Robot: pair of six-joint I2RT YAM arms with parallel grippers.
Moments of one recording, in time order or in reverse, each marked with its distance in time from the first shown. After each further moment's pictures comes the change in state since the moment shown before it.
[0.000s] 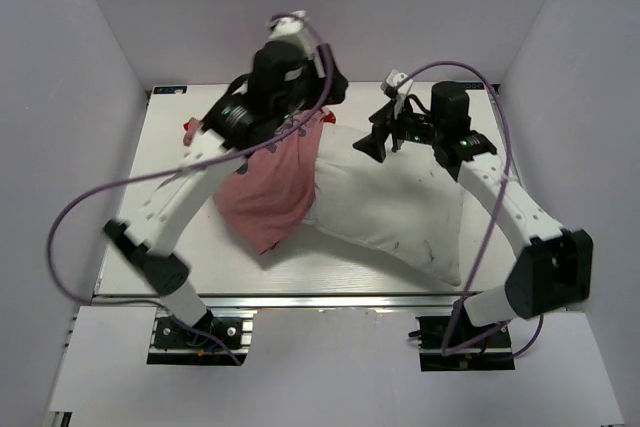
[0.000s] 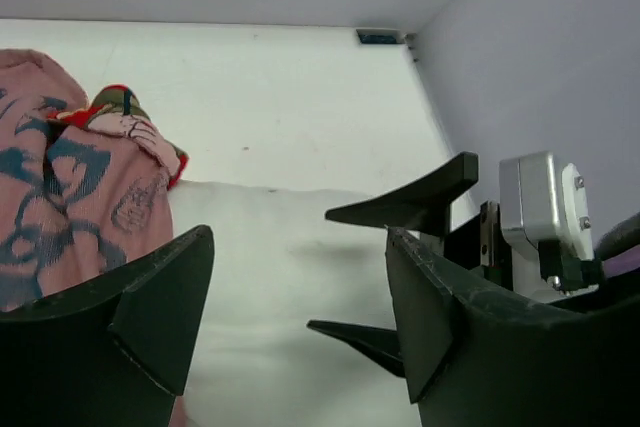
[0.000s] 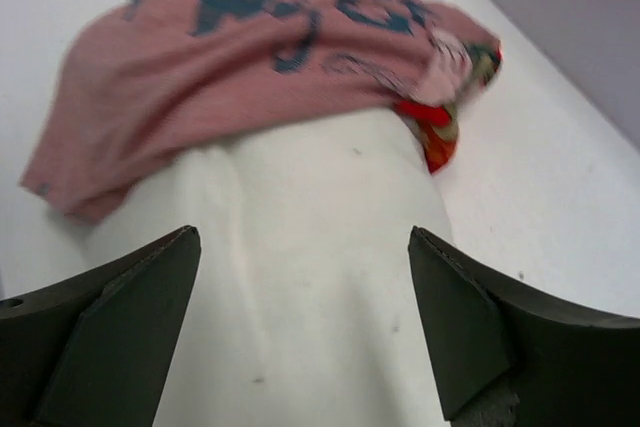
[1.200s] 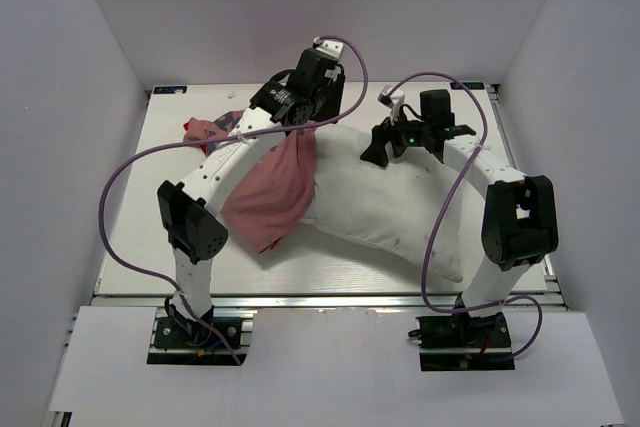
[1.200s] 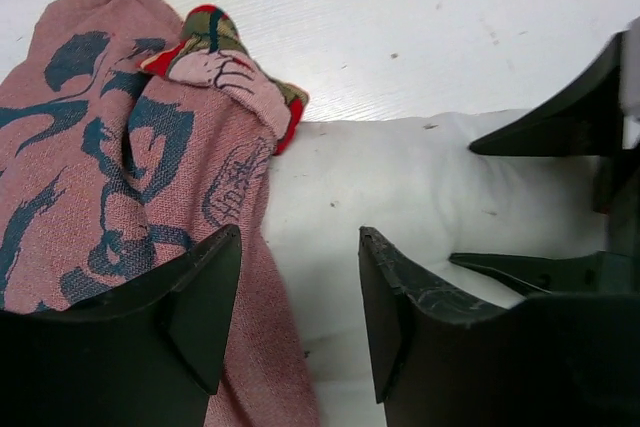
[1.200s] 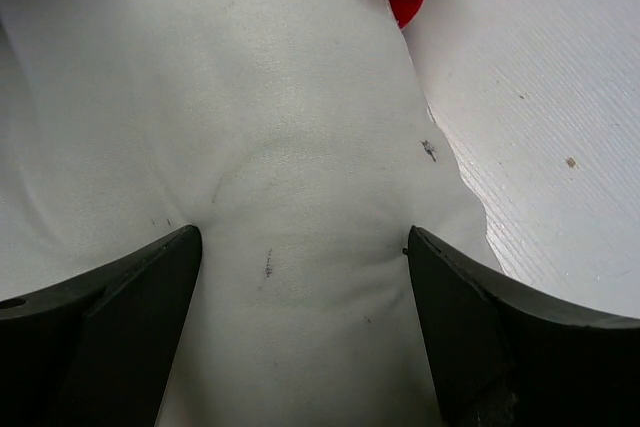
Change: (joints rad) left arm 0.057 0.366 0.211 -0.189 -0.031 0.317; right arm -0.098 0.351 0.066 -0.083 -0.011 -0.066
